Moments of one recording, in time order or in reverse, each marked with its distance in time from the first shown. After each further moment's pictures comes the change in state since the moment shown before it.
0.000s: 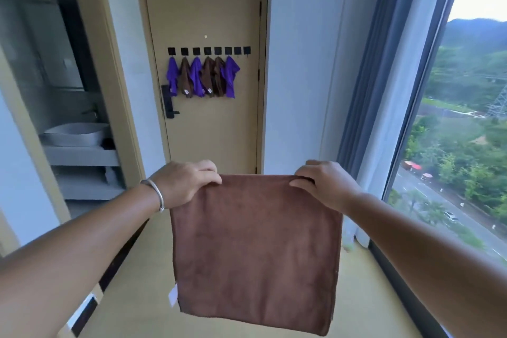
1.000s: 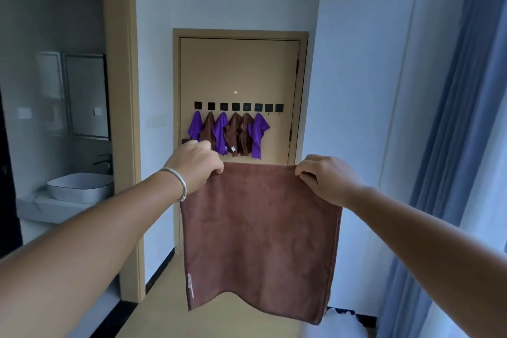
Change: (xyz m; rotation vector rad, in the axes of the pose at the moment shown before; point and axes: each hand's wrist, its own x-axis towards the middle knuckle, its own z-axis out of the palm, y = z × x) left_hand 0.273 -0.311 0.054 0.488 0.034 -0.342; right_hand 0.425 0.147 0.054 -0.228 0.174 -0.277
